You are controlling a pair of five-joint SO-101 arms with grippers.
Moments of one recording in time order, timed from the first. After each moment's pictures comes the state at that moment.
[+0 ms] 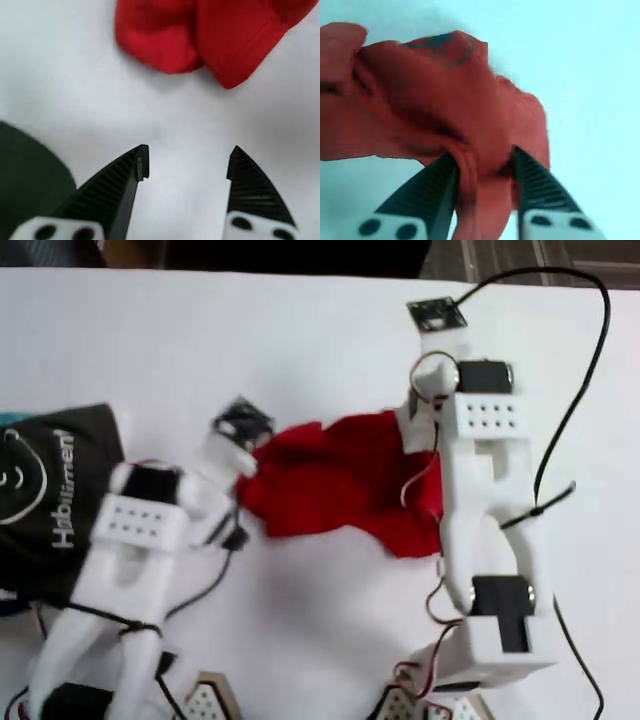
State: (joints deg) left arm 3.3 -30.2 42.9 70.7 -24.7; right arm -4.8 3.2 -6.9 86.9 12.3
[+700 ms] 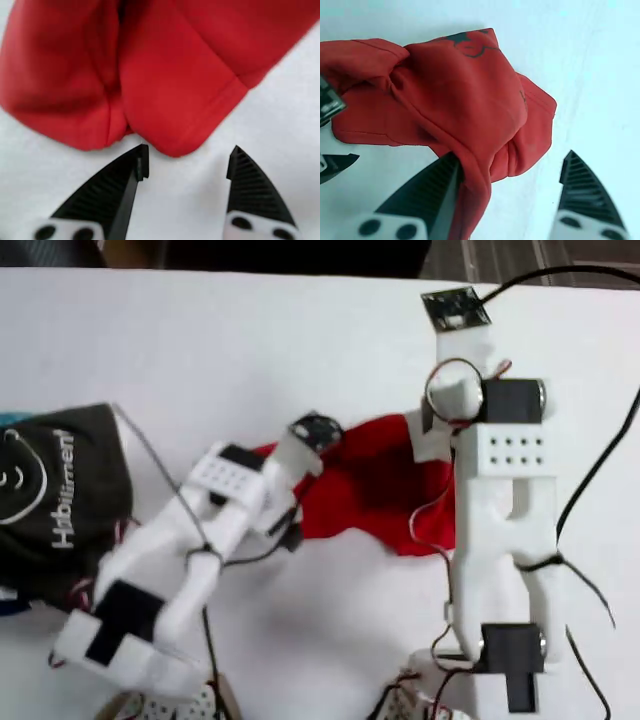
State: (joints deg) left arm 15.3 1.1 29.7 62.2 -17.2; right arm -4.7 -9.8 -7.1 94.5 12.3
